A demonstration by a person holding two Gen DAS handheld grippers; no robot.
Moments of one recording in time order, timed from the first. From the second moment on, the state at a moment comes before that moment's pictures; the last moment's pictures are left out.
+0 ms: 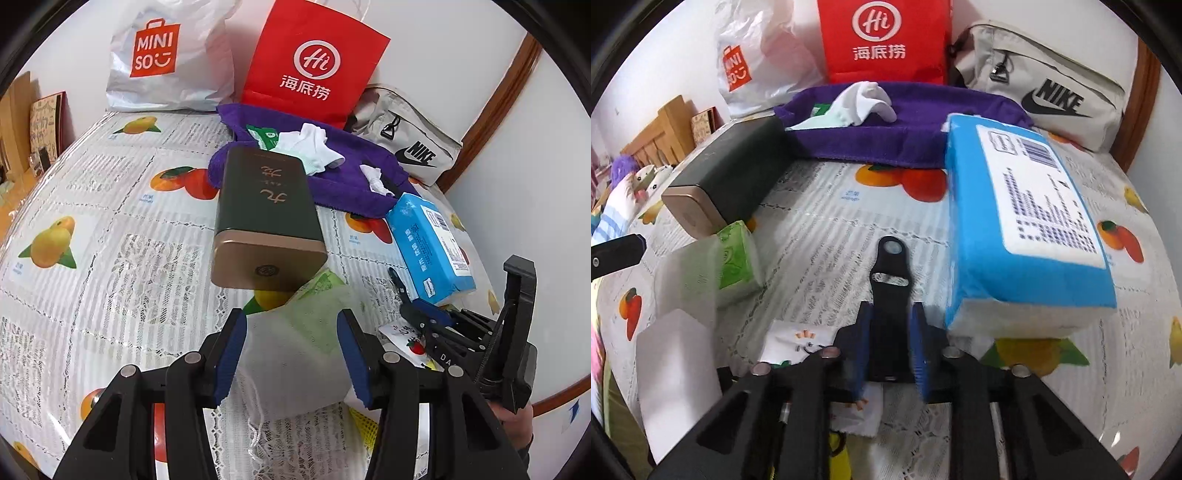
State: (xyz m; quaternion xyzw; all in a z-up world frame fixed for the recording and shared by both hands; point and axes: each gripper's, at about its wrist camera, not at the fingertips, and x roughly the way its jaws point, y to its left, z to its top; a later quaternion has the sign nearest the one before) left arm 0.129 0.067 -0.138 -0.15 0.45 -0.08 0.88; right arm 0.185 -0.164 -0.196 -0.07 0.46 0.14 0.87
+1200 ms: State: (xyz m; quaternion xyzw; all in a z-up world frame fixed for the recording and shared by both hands) left arm 0.128 0.047 -0.175 -0.07 0.47 -0.05 0.88; right arm 0.108 -0.247 -0.188 -0.02 0.45 0.12 0.88
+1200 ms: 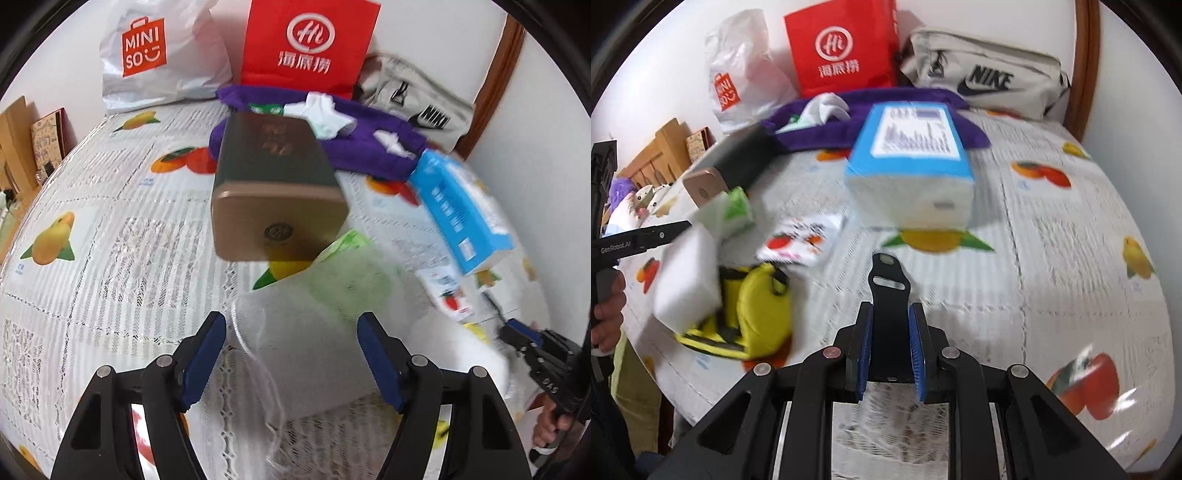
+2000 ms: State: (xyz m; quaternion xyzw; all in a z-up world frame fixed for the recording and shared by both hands) left arm 0.119 0.053 -0.165 -0.10 0.44 -0.10 0.89; right arm 0.114 -0.237 -0.196 -0.02 0.43 0.09 0.90
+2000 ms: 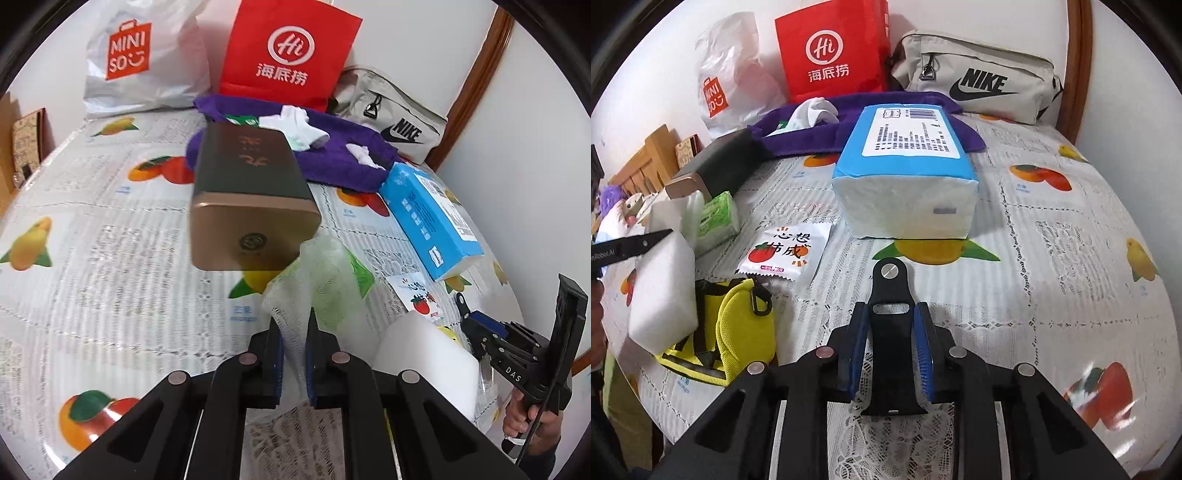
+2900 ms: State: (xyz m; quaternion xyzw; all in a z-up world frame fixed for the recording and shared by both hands) left arm 0.100 0.066 -0.125 -0.11 0.41 -0.07 0.90; right arm 0.103 -0.242 -0.194 0.00 0.45 0.12 0.88
